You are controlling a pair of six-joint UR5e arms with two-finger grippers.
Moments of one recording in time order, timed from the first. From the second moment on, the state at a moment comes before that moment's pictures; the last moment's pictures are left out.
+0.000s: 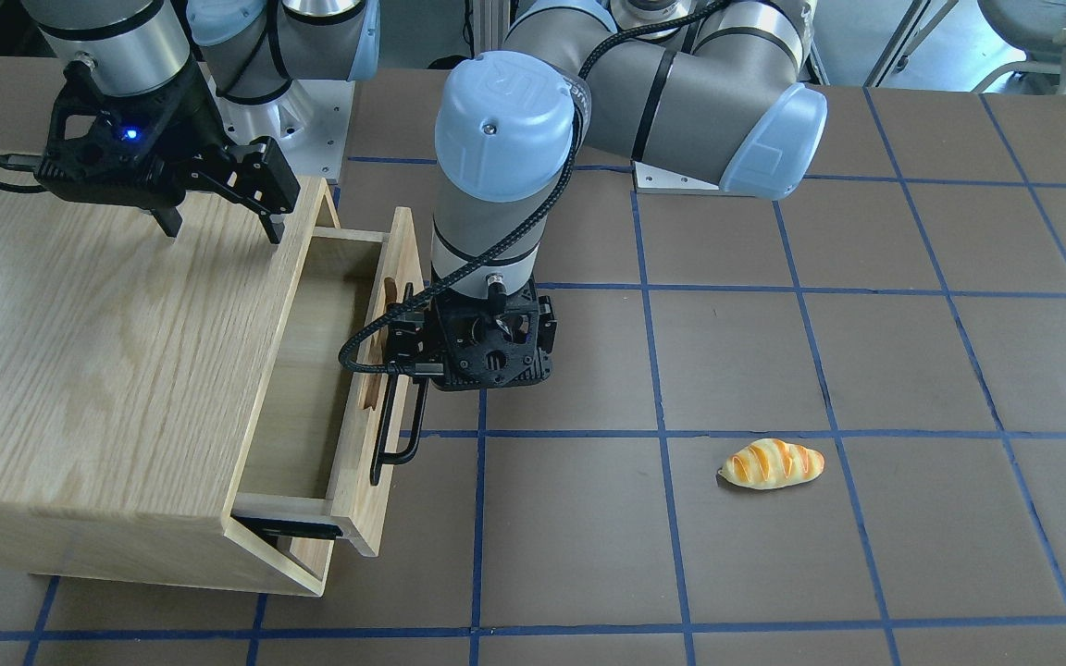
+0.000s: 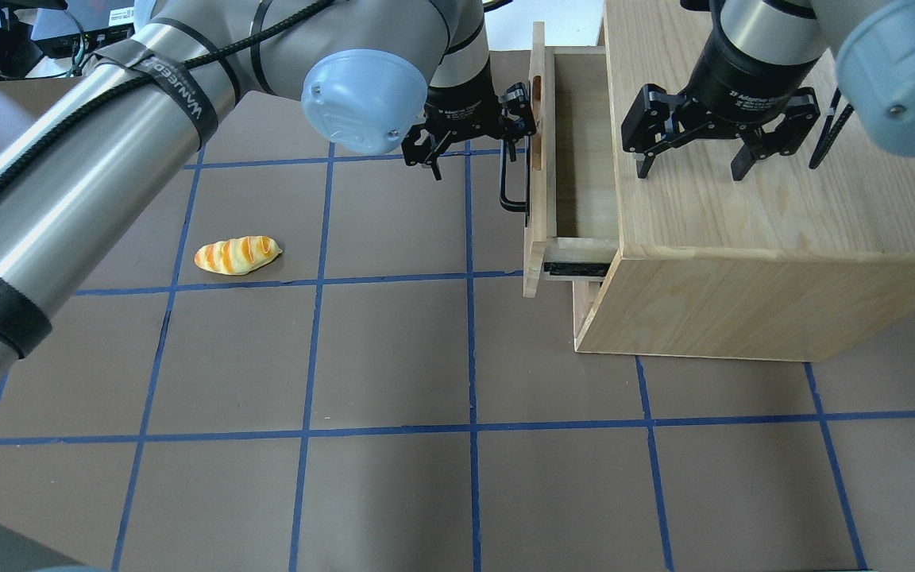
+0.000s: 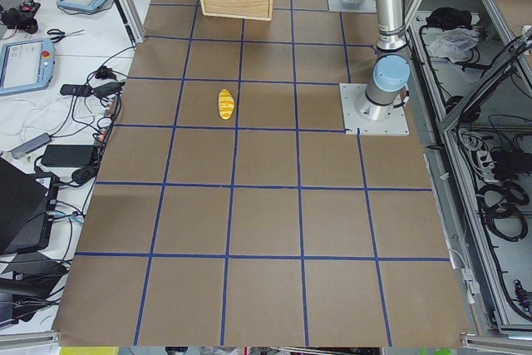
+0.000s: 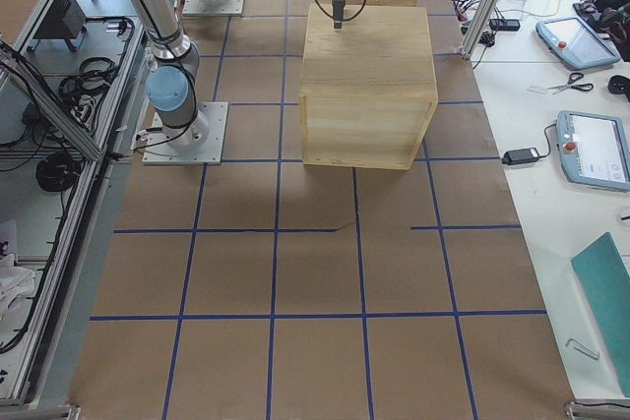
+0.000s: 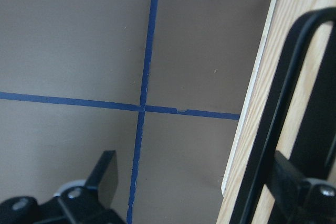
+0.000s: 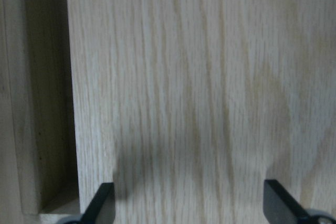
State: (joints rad) left arm -1.93 -2.00 -1.29 -1.35 1.48 -0.53; right arm 1.59 -1.58 1.57 -1.60 -1.55 0.10
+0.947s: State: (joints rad) left arm -1.85 -1.97 -1.31 -1.38 1.49 -0.53; right arm 1.59 -1.58 1.57 -1.60 -1.55 0.10
